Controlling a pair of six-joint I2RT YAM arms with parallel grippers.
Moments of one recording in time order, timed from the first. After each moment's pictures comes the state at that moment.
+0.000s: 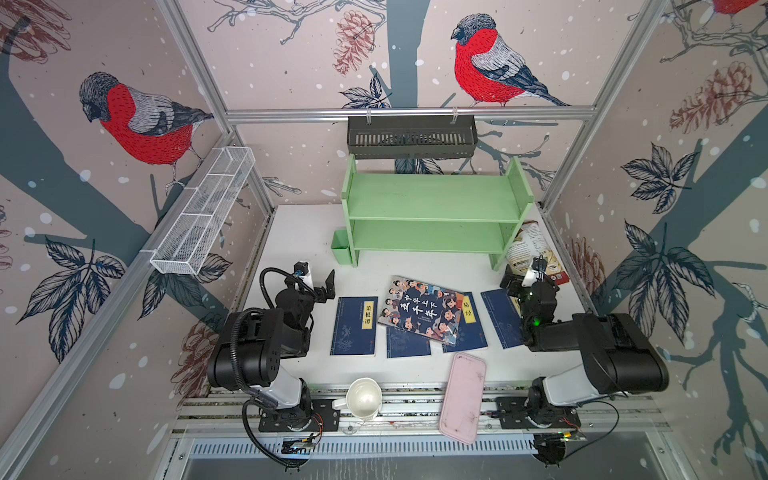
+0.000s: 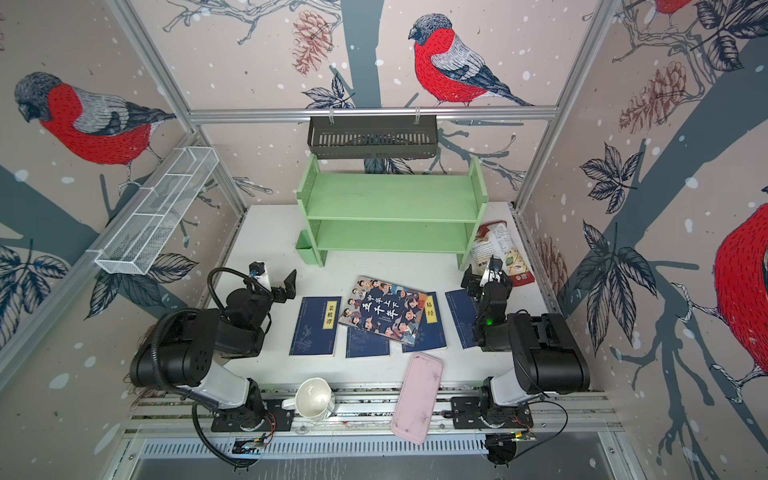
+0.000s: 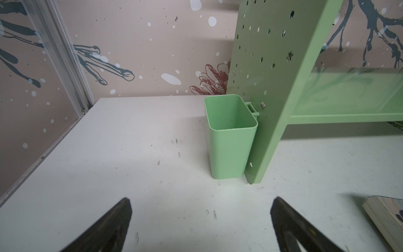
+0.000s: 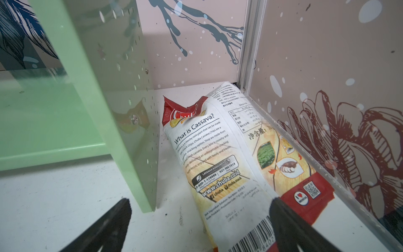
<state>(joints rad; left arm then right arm) 0.08 1.57 0.20 1.24 0.26 0.00 0.02 1.50 0.23 1.08 0.19 0.05</state>
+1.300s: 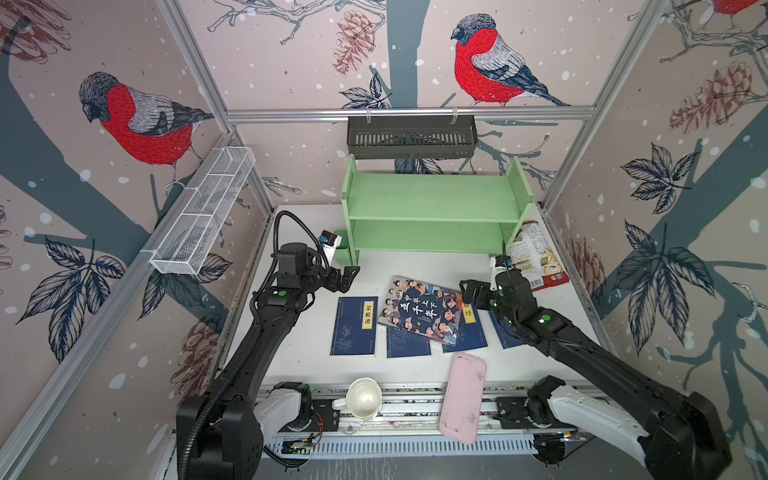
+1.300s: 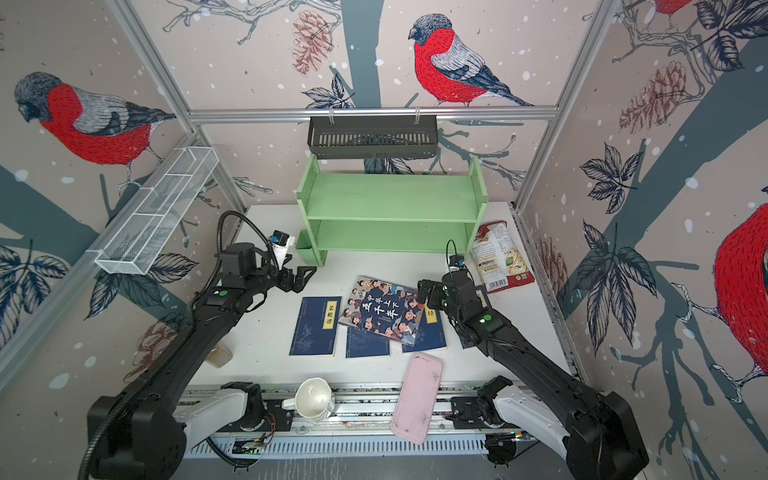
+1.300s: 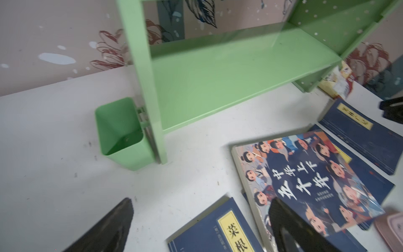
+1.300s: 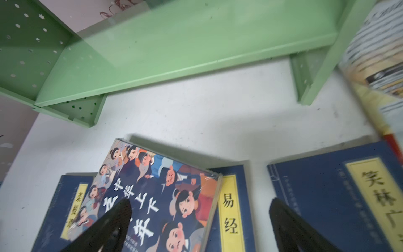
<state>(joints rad) -0.12 1.09 0.79 -0.27 0.49 0.17 0.54 0.99 0.57 -0.20 0.08 0.56</state>
